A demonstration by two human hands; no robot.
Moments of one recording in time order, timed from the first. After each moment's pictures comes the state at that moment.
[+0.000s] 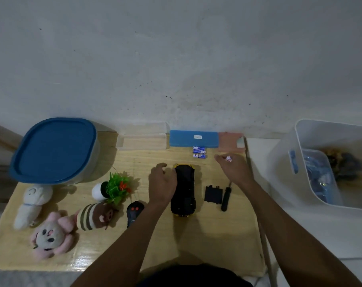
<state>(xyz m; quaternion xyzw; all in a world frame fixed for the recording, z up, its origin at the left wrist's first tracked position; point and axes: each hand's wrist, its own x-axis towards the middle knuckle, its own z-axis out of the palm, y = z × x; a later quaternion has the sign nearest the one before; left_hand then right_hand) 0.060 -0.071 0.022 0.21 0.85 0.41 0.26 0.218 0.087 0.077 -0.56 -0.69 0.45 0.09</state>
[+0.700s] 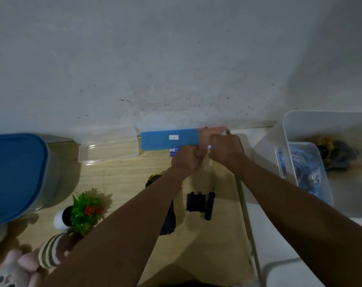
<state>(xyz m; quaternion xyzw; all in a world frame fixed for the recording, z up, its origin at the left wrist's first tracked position) 0.100 0.095 0.022 0.43 0.78 0.24 0.40 0.206 0.184 0.053 -0.43 -0.89 0.02 -0.17</state>
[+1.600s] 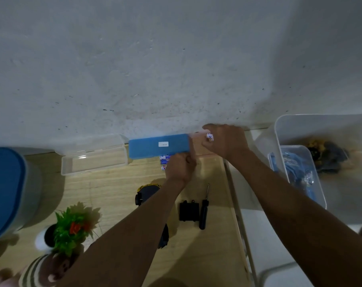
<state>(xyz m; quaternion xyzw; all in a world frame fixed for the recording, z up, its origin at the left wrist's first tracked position) 0.111 0.101 -0.005 0.38 0.81 0.26 0.36 0.218 0.217 0.069 -0.43 -0.90 0.07 0.00</state>
